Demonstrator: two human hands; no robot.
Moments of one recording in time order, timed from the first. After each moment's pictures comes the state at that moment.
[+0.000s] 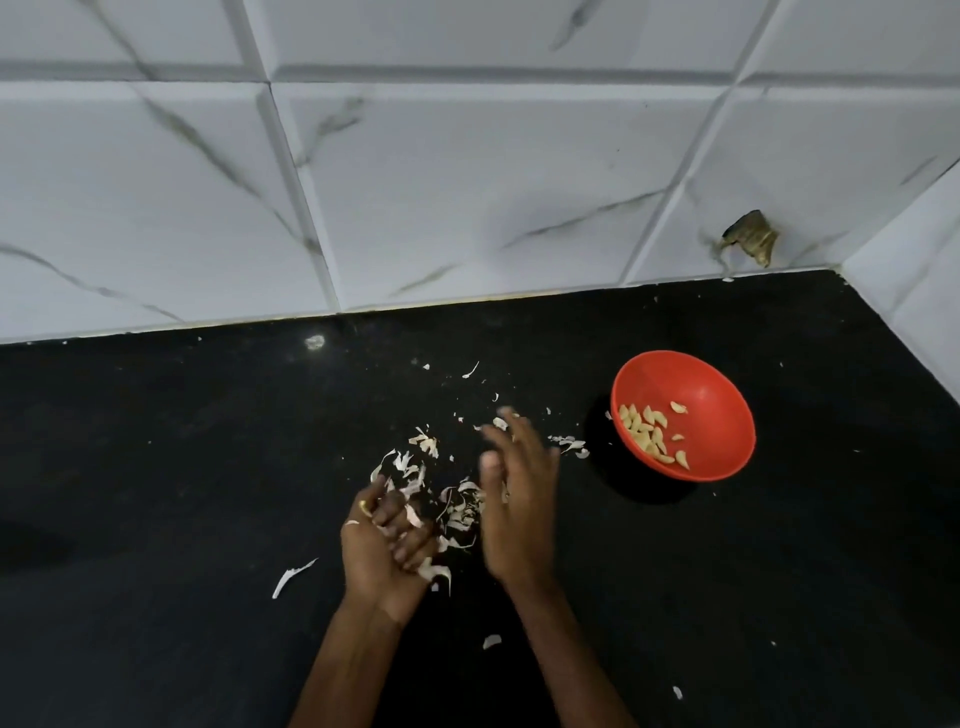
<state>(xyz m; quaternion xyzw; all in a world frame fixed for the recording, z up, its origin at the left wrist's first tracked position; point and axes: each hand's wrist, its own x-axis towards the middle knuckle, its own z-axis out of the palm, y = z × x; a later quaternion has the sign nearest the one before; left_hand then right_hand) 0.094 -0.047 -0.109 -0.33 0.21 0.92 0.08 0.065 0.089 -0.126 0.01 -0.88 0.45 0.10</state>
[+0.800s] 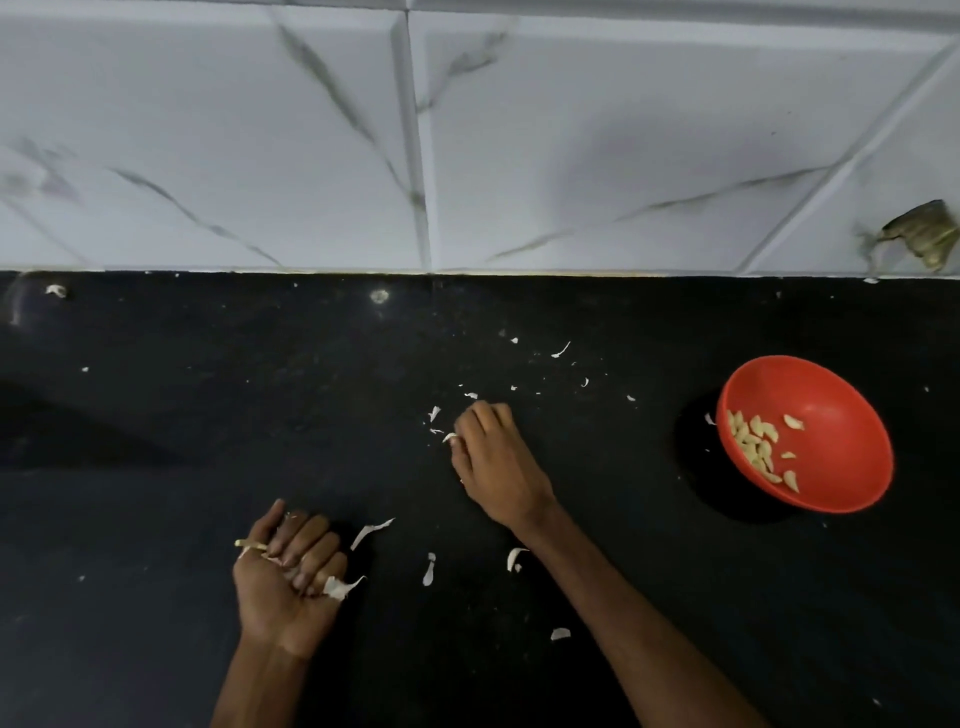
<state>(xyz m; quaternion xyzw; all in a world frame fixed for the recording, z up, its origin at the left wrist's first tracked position) 0.177 -0.175 -0.141 -0.13 0.00 0.99 0.07 0.023 0.014 -0.157 0.32 -0.92 0.23 0.04</state>
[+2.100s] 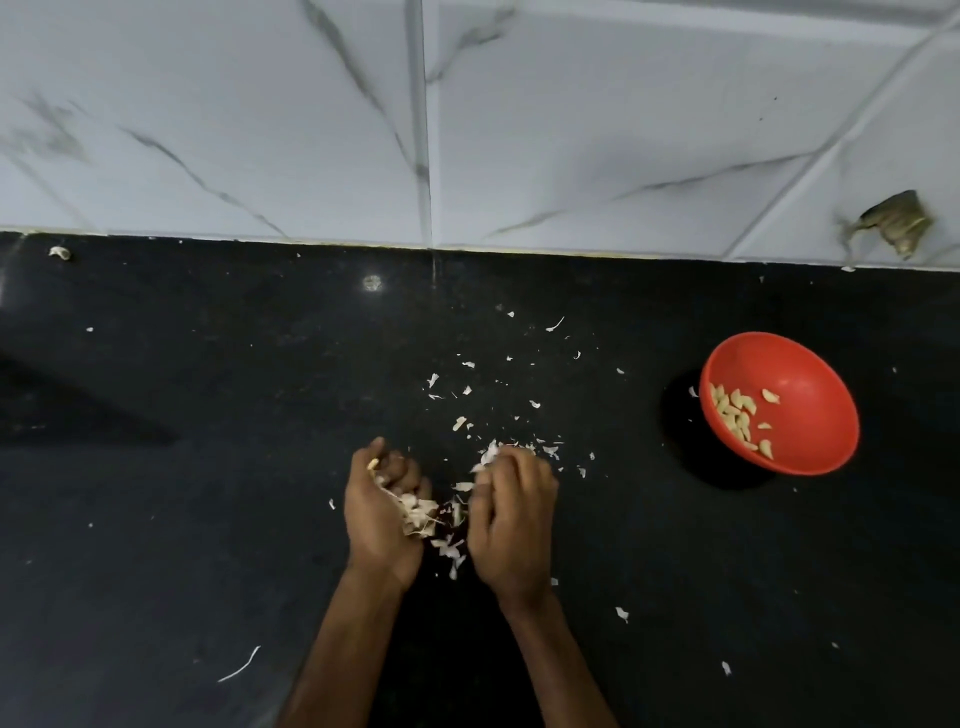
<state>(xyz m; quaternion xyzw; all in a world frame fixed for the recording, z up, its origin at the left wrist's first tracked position) 0.137 -0.091 -0.110 -0.39 0.23 0.88 -0.12 0.130 0.035 -0.143 0.14 -0.92 0.35 0.14</state>
